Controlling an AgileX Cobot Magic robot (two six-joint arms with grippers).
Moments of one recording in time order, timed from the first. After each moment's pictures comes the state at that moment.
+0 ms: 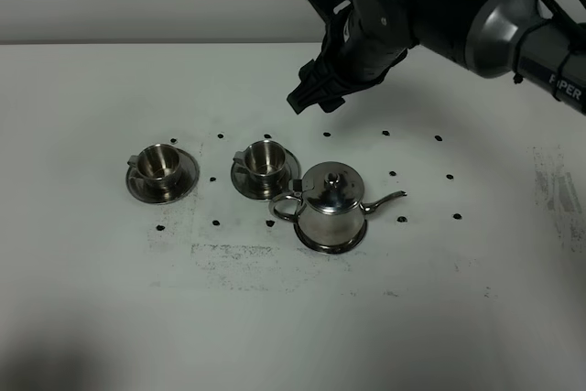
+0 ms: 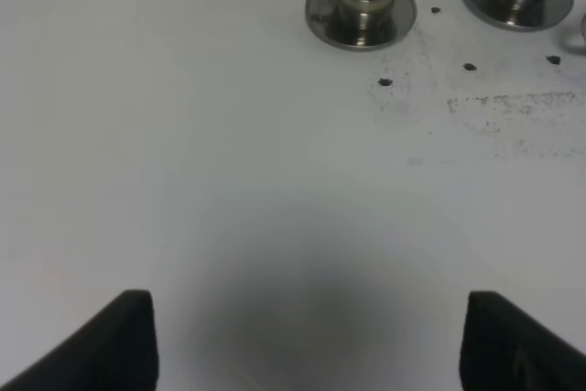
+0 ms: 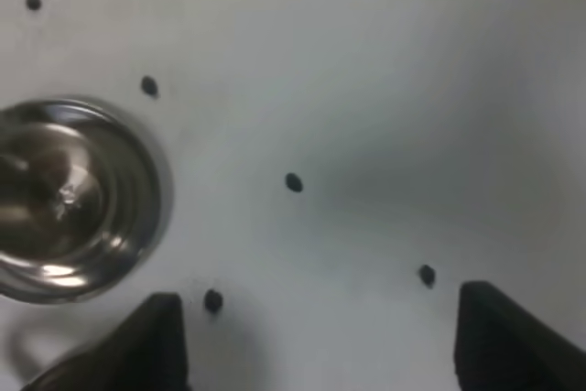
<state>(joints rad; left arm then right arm) 0.00 0.00 -0.46 -0.09 1.07 0.14 0.63 2.04 -1.73 -0.23 0.82 0.01</state>
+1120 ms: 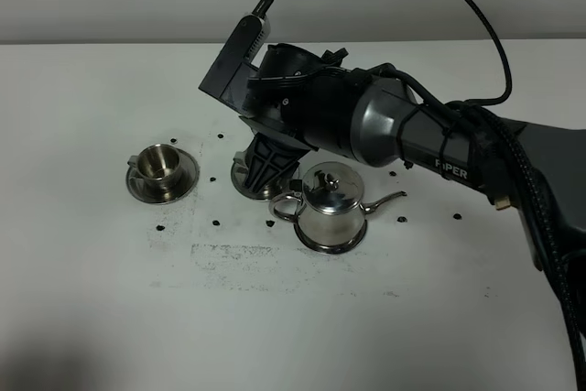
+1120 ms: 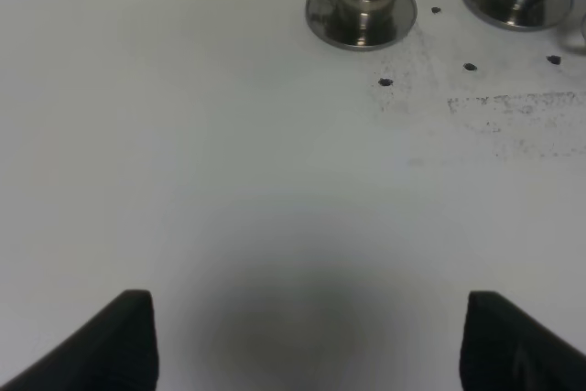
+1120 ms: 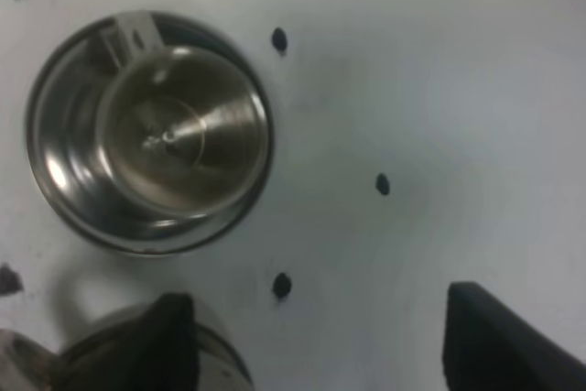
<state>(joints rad) 0.00 0.00 -0.46 -0.09 1.07 0.14 0.87 2.14 -1.71 -0.58 0.89 0.13</state>
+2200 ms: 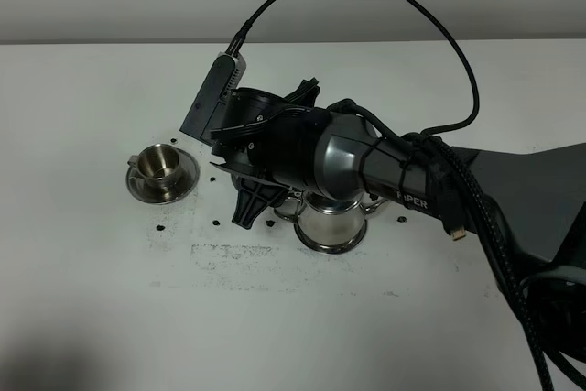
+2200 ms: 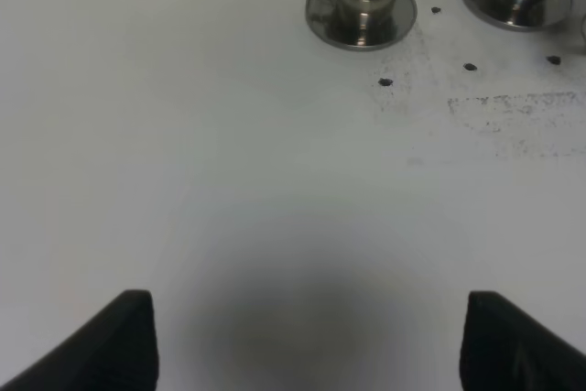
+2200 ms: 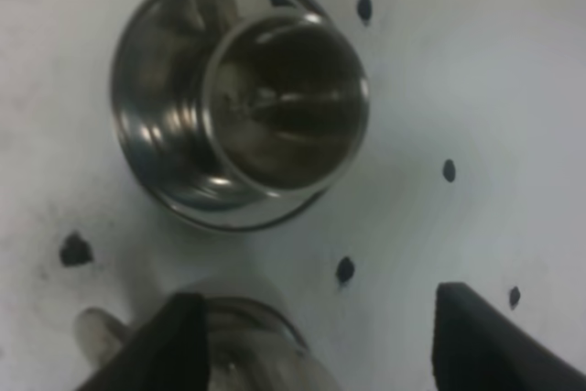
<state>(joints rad) 0.00 0.00 -0.46 -0.09 1.07 0.14 0.94 2.19 -1.71 -0.63 0.94 0.16</state>
